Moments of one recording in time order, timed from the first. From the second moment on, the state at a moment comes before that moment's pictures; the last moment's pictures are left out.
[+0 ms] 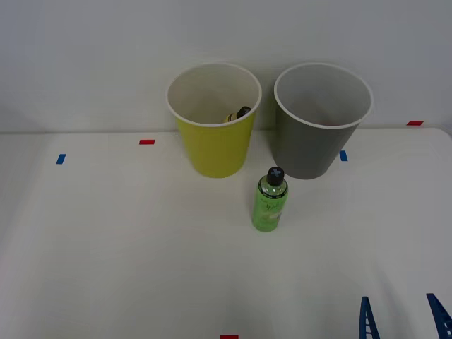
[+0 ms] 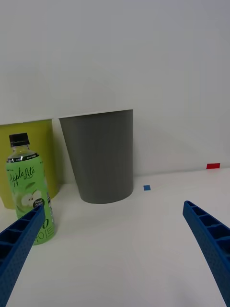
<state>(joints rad) 0.85 -0.06 0.04 -1.64 0.20 -1.12 1.20</state>
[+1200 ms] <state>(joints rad) 0.85 -0.06 0.03 -1.66 0.21 -1.12 1.21</state>
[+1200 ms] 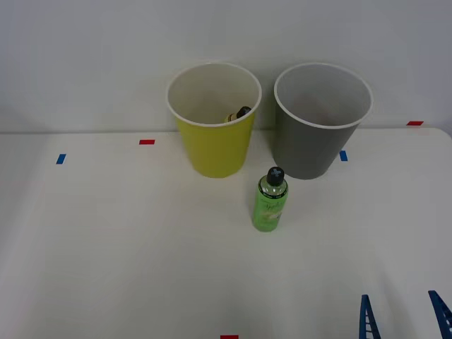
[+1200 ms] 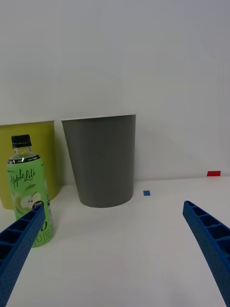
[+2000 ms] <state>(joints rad) 0.85 -0.06 0.03 -1.66 0.21 -1.12 1.21</state>
